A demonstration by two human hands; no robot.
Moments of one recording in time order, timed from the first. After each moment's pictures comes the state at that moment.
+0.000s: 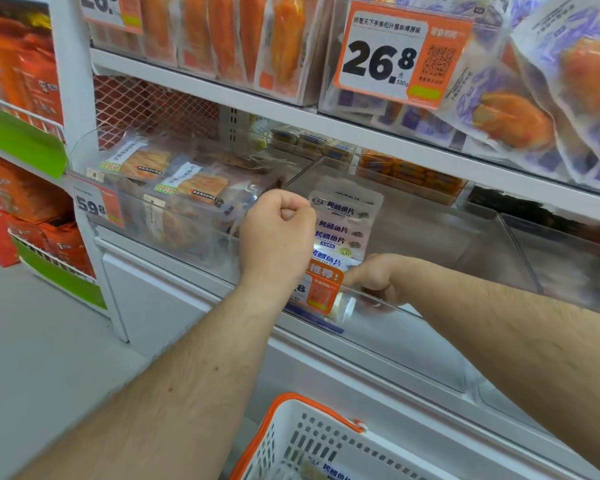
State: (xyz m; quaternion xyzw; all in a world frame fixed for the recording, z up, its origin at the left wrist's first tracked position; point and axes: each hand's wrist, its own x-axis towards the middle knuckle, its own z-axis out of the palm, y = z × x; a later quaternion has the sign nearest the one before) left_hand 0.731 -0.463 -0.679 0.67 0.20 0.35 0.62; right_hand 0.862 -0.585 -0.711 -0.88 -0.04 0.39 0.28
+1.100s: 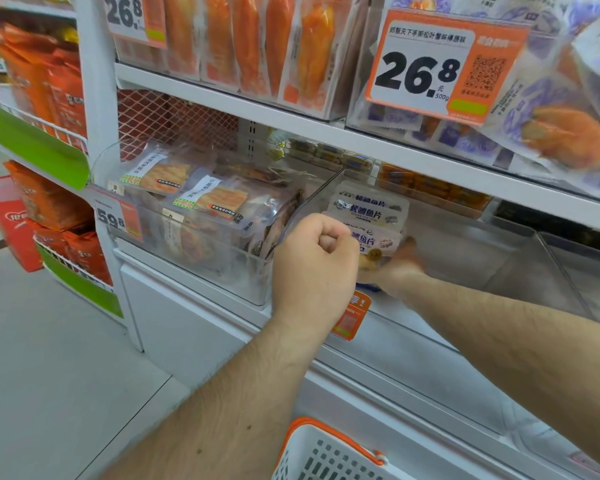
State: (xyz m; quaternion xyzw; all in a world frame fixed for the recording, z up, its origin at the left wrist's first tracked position) left_hand 0.732 -0.471 -0.682 0.70 0.16 0.34 0.61; right_hand 0.920 -0.568 -0.746 -0.91 -0.04 0.05 0.41
